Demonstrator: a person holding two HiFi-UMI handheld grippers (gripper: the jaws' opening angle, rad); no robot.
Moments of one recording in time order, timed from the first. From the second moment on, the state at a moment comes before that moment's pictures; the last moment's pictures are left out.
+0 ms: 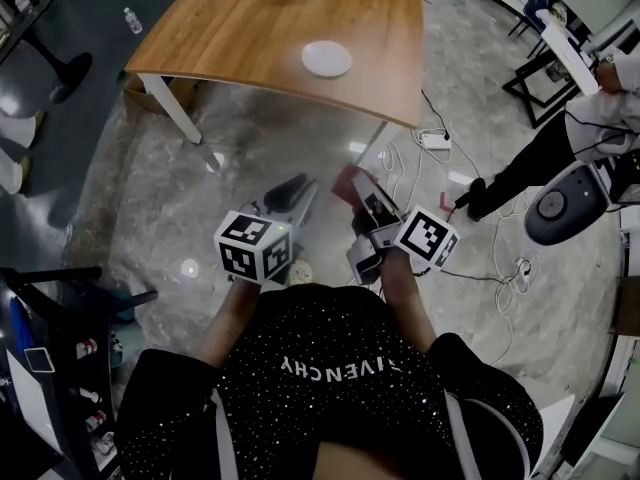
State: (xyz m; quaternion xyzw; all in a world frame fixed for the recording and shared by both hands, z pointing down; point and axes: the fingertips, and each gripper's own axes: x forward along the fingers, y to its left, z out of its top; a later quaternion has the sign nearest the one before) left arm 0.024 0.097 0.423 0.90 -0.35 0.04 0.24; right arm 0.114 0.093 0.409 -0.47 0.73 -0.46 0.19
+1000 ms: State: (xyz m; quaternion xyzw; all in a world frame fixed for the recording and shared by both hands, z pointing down) left arm 0.034 0.054 0.427 0.90 -0.36 0.05 0.24; right arm 0.122 0.055 0.413 -0.46 0.72 -0.48 0.19
